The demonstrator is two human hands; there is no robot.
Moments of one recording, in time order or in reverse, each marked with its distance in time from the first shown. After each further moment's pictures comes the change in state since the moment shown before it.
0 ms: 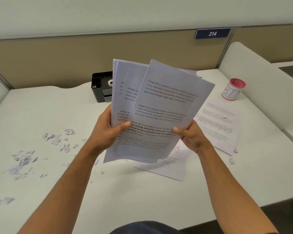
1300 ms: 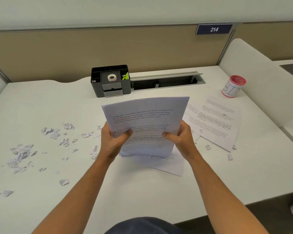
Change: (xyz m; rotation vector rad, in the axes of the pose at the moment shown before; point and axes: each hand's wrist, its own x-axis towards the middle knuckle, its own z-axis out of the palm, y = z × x) left_hand -0.021 -0.062 0.024 -0.090 0.296 -0.011; right_hand -0.022 0.021 0.036 -0.400 0.185 -0.101
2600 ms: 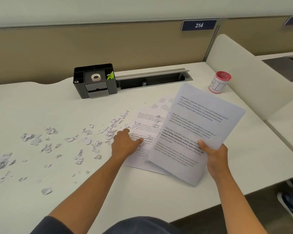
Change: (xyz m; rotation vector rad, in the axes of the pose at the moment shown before) left_hand 0.026 -0.074 0.069 0.997 -0.191 -0.386; right_hand -0.064 0.036 -0.122 0.147 0.543 0.126
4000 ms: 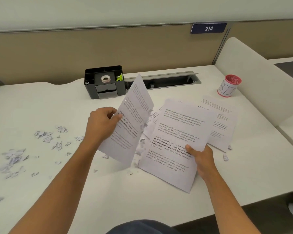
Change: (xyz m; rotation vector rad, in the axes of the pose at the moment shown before) left_hand -0.027 0.014 -0.138 -0.149 0.236 0.123; right_hand 0.002 0.026 0.046 -0.092 -0.067 0.240
